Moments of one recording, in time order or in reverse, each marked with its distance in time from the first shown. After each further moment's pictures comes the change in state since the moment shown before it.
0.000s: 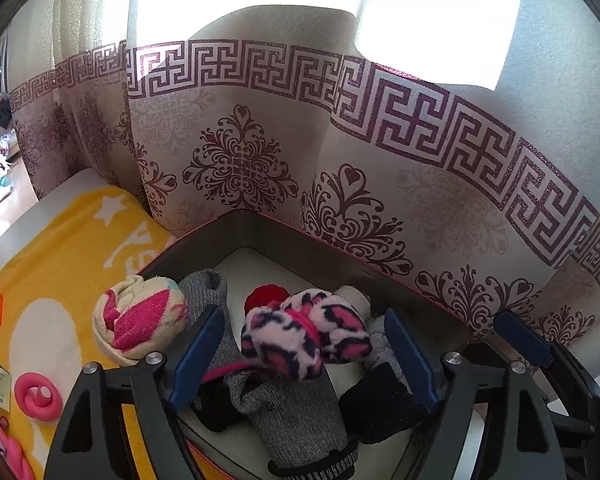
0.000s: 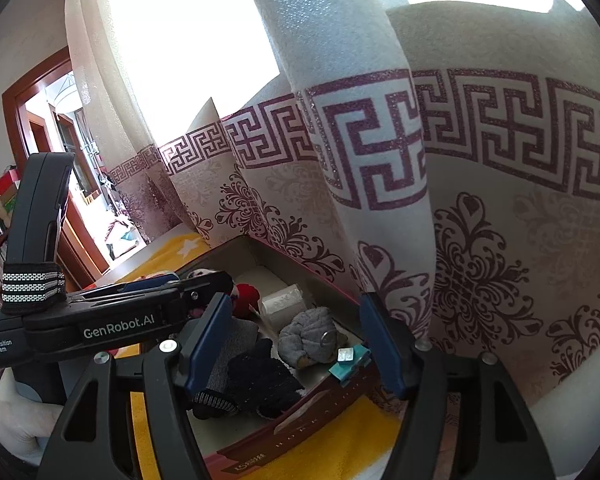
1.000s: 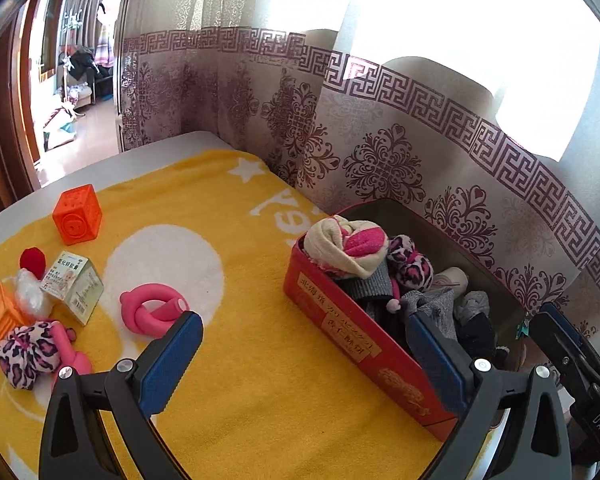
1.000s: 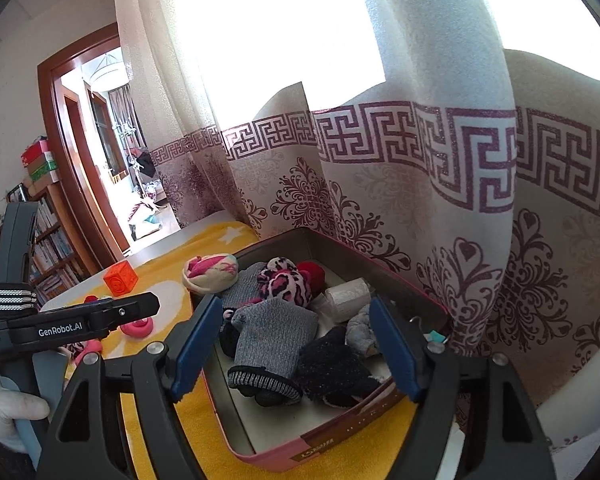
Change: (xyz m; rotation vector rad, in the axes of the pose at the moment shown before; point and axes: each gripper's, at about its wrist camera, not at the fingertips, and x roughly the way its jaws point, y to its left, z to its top) left arm -0.089 0.124 -0.071 -0.232 -0.055 0.166; right arm -0.012 0.062 -0.014 -0.135 0.015 0.108
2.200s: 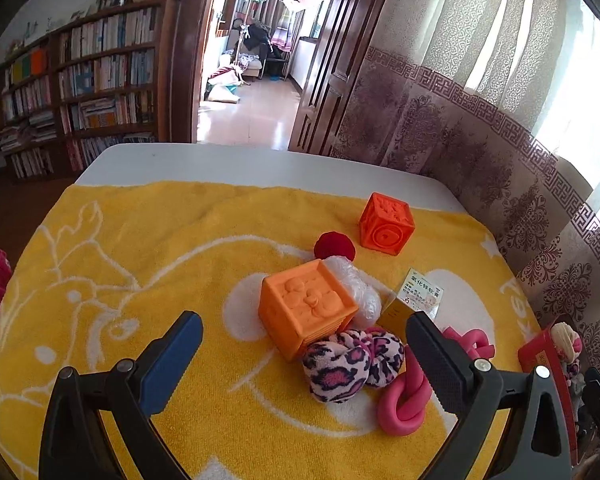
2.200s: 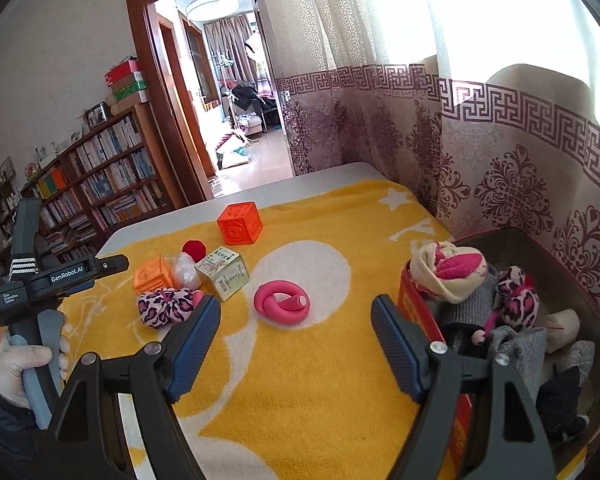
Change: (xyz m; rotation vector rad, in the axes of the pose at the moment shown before) left arm -0.090 0.244 -0.031 -0.424 -0.099 0.387; right arm 0.078 0.168 0.003 -0.203 0.197 0.282
